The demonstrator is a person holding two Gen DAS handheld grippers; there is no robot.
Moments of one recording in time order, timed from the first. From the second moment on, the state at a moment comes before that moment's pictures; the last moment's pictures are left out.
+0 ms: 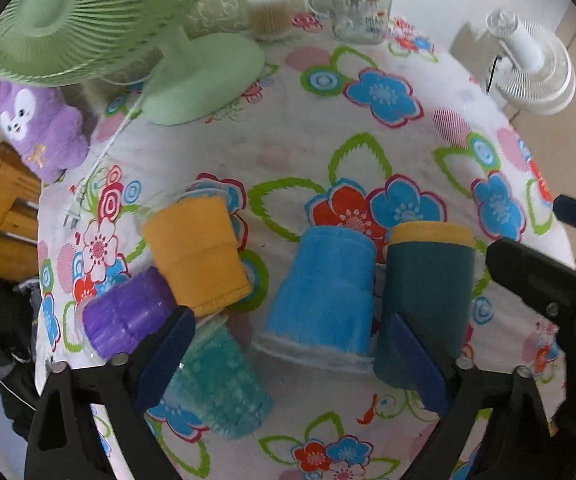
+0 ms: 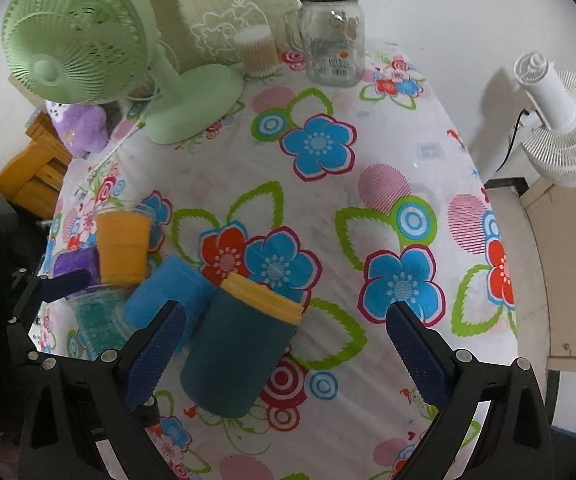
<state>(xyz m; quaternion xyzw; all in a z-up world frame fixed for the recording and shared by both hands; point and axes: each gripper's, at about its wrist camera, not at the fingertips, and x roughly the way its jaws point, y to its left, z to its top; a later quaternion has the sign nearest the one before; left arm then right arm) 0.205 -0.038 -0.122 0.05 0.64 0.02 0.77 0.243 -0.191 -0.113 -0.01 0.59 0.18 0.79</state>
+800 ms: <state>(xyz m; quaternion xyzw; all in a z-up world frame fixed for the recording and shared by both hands) 0.222 -0.036 -0.165 0.03 0.68 0.01 0.74 0.247 -0.188 -0.138 0.01 0.62 0.18 0.77</state>
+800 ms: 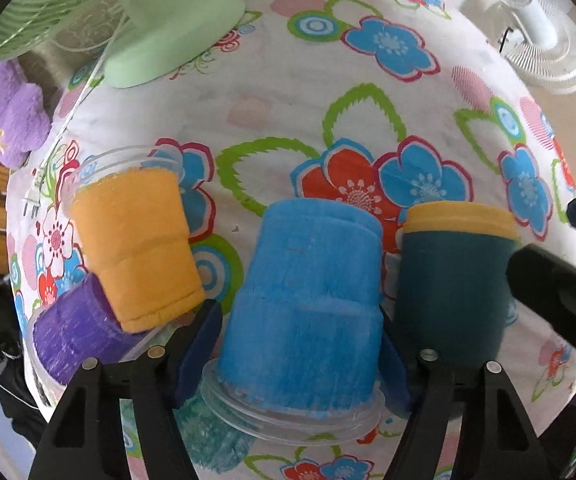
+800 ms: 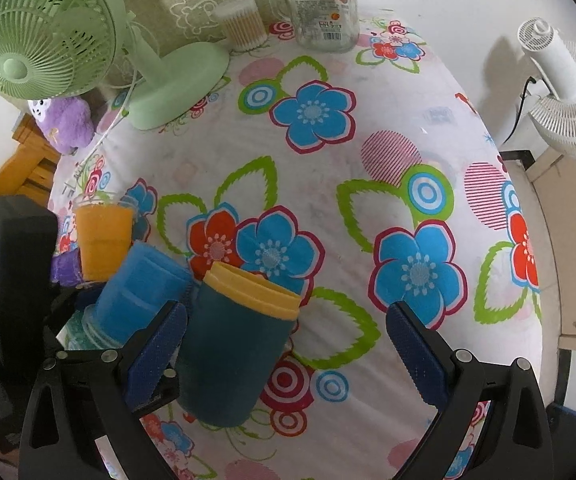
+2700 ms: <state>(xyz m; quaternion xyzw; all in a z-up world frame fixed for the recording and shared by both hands) 0.045 -0.036 -0.171 -0.28 0.62 0.18 0.71 0.142 -0.141 -0.151 -0.15 0.63 0.29 0.70</state>
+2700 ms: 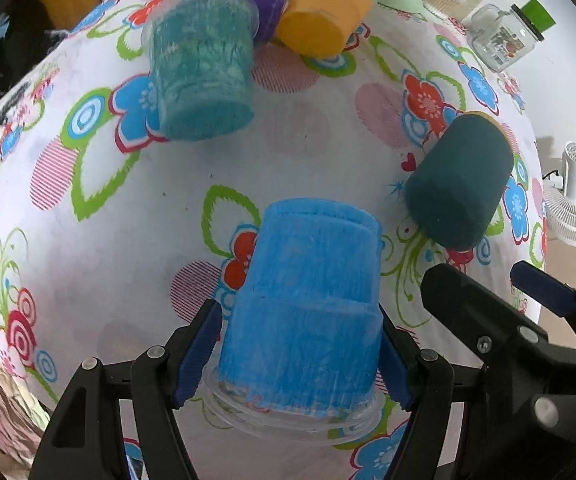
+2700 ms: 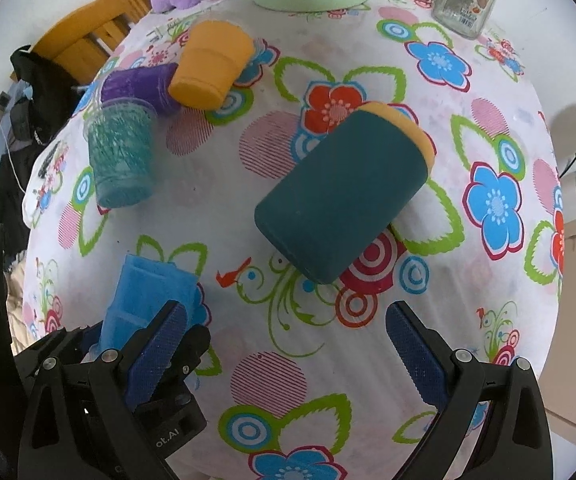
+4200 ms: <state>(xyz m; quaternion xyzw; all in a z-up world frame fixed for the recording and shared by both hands) 0.043 0.045 -0.139 -0.07 0.64 0.02 0.76 0.096 -0.098 -0.143 -0.06 0.65 0.15 0.74</state>
